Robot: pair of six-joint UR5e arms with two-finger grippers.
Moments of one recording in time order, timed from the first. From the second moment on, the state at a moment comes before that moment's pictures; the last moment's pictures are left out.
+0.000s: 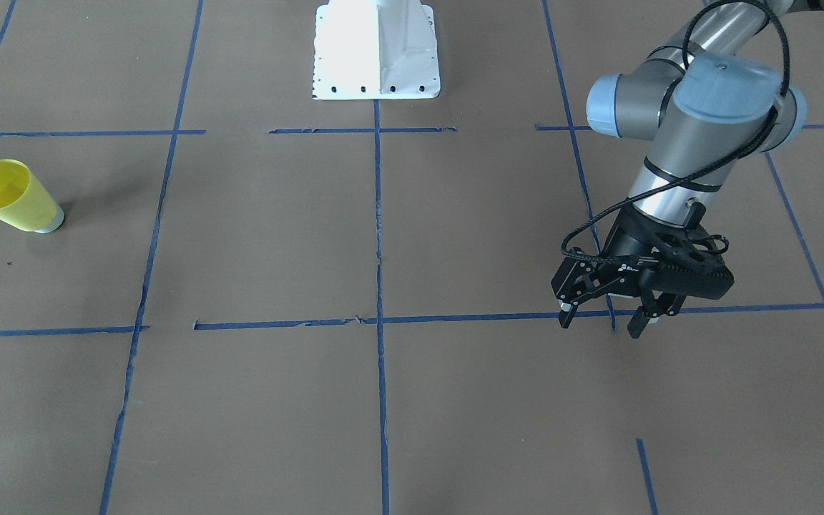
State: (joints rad) left arm -0.95 -2.11 -1.59 -2.05 -1.92 -0.94; right arm 1.20 -1.49 2.02 -1.88 2.31 0.18
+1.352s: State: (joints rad) left arm -0.97 -2.09 -1.62 -2.04 -1.99 -0.97; right arm 1.18 -1.59 1.97 -1.87 2.30 0.11
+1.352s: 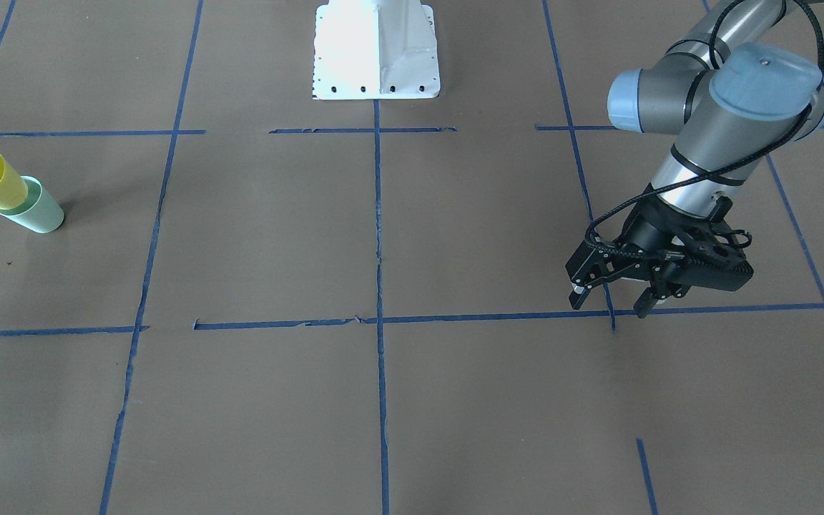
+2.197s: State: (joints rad) left arm -0.97 -2.09 -1.62 -2.04 -1.99 -0.97; right arm 1.16 -1.59 1.96 -1.87 2.30 0.12
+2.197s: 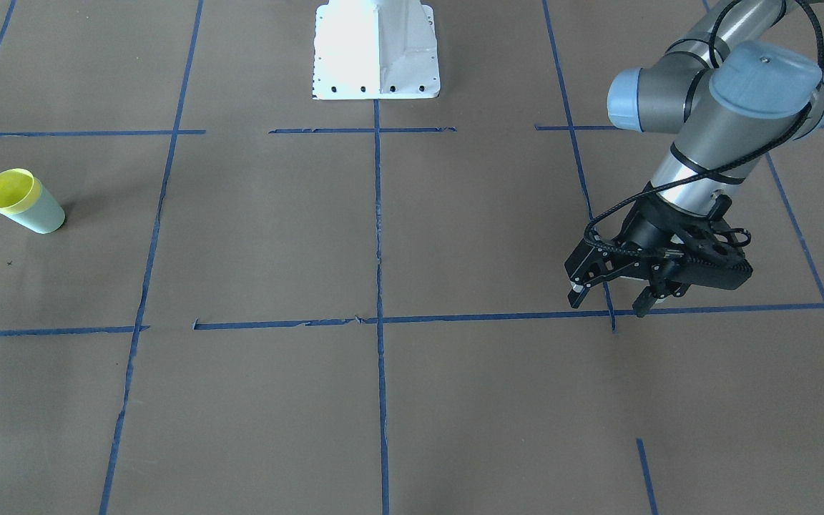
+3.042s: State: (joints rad) left arm -0.98 -2.05 -1.62 -1.98 -2.01 -0.83; right arm 1.47 -1.72 1.98 -1.85 2.29 -0.16
